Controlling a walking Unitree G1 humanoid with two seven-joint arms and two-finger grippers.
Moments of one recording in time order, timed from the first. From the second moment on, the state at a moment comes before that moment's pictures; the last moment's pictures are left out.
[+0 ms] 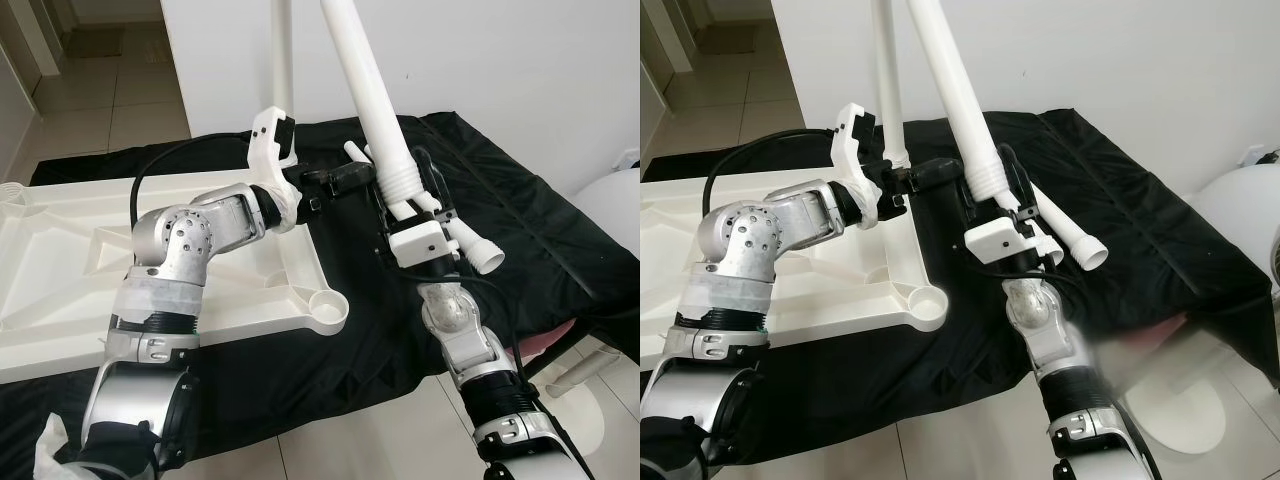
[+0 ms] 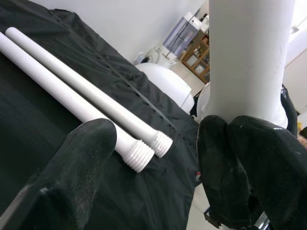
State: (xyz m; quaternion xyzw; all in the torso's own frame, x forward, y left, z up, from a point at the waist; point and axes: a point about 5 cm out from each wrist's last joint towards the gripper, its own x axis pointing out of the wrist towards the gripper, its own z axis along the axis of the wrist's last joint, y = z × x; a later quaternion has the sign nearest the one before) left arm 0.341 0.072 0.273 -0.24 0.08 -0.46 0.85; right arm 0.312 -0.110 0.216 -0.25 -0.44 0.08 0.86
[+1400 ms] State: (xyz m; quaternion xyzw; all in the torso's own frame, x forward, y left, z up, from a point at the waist) left arm 0.387 0.118 0.315 -0.36 0.06 -0.39 0.84; right arm 0.275 -0.095 0.159 -0.31 -0.40 0.21 0.83
